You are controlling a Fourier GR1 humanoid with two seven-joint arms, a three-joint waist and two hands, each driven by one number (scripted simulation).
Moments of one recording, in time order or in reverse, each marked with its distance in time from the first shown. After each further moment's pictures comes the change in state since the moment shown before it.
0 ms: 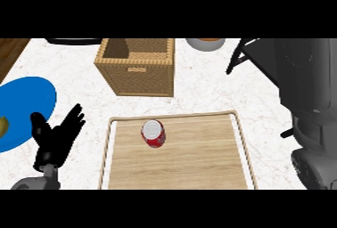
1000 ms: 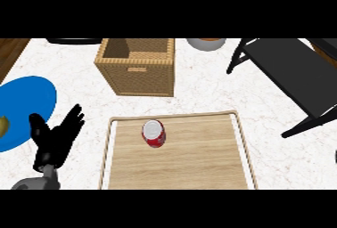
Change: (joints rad) left arm 0.003 -0.011 0.019 0.003 -0.006 -0.021 -0.014; right arm 0.031 -0.197 -0.210 0.147 -0.070 0.085 -0.165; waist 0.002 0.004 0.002
